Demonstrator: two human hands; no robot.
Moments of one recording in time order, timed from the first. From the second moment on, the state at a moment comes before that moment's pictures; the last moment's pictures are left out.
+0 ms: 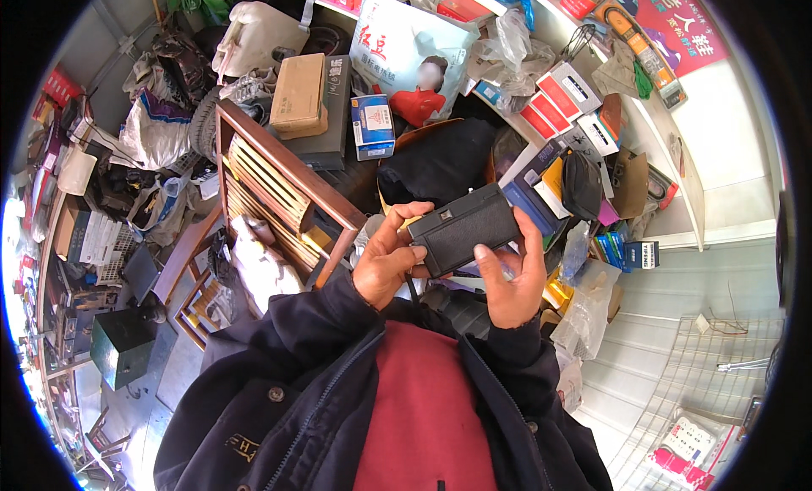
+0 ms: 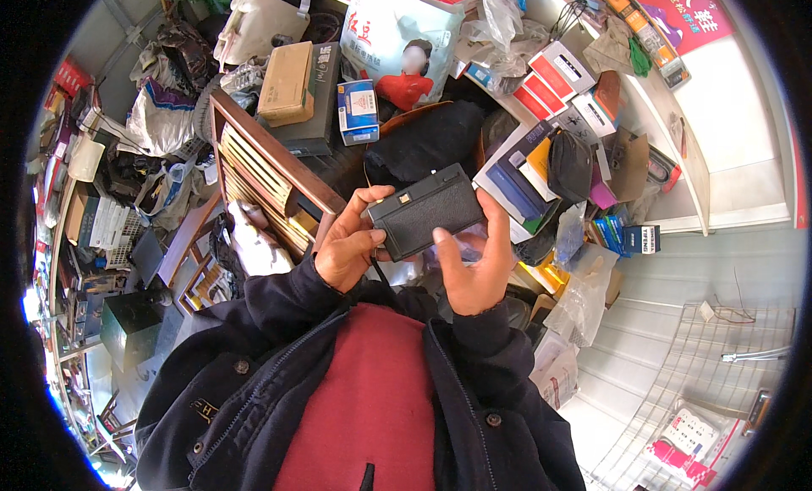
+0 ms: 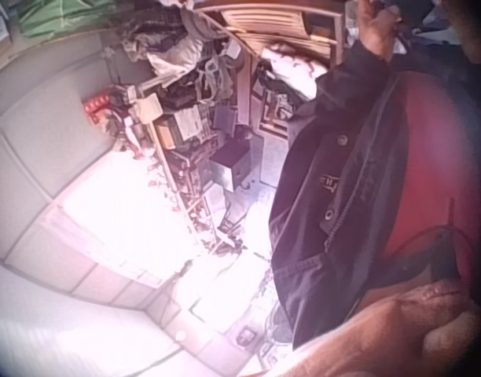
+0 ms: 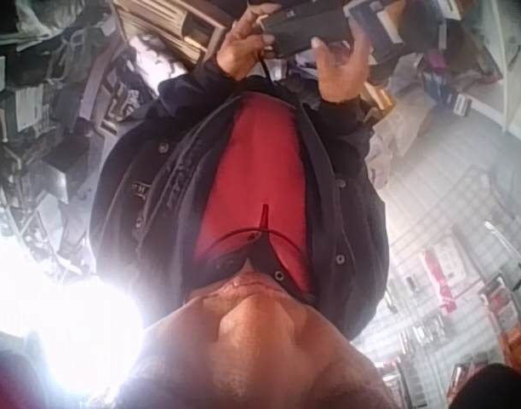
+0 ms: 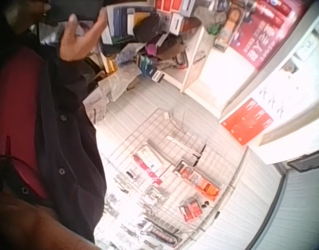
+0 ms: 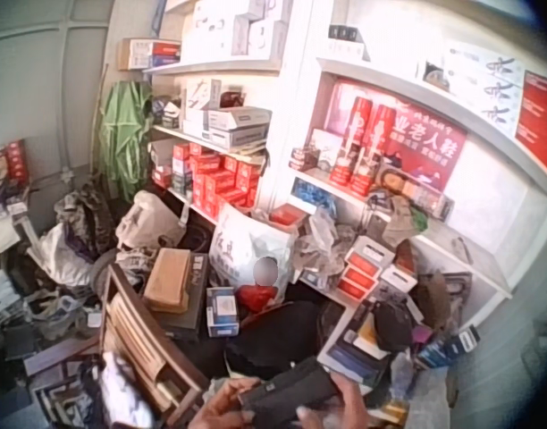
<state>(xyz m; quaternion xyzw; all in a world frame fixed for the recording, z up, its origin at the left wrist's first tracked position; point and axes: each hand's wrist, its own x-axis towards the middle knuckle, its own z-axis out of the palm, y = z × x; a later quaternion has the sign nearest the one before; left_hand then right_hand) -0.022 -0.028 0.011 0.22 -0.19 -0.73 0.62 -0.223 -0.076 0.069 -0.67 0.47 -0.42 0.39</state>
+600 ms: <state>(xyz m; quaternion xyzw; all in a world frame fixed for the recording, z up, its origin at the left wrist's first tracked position) -0.021 -0.032 0.016 0.35 -0.24 -0.69 0.59 -0.217 -0.089 0.079 -0.87 0.44 -0.17 0.15</state>
